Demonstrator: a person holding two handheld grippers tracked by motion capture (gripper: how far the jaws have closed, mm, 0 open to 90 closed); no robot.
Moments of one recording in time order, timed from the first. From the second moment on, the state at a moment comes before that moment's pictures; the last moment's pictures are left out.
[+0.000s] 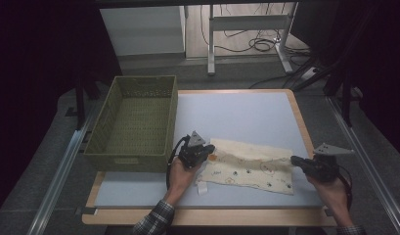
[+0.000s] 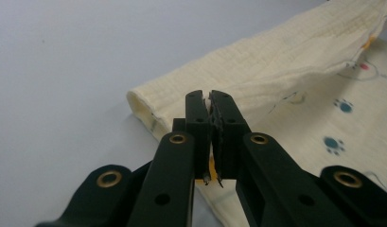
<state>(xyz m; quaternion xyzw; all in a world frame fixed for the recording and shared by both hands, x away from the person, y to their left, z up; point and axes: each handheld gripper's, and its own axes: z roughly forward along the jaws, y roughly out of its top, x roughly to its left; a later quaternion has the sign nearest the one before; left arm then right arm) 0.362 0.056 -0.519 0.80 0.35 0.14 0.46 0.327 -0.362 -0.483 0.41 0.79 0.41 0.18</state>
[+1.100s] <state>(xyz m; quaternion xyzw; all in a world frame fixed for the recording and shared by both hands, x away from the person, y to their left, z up) 0.293 0.086 -0.529 0.81 0.33 0.11 0.48 0.259 -0.368 -0.501 0.39 0.81 0.42 0.14</state>
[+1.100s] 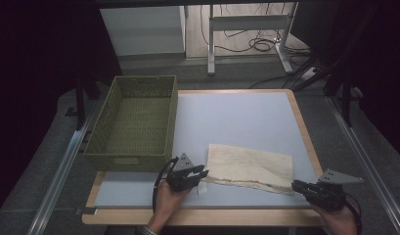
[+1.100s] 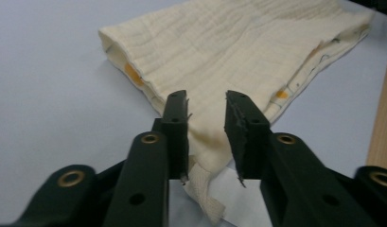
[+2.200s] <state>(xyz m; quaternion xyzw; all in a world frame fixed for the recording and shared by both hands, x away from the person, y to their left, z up) 0.298 0.060 -0.535 0.85 0.30 0.12 0.41 0.294 -0.257 -0.511 0.30 0.86 0.40 0.12</state>
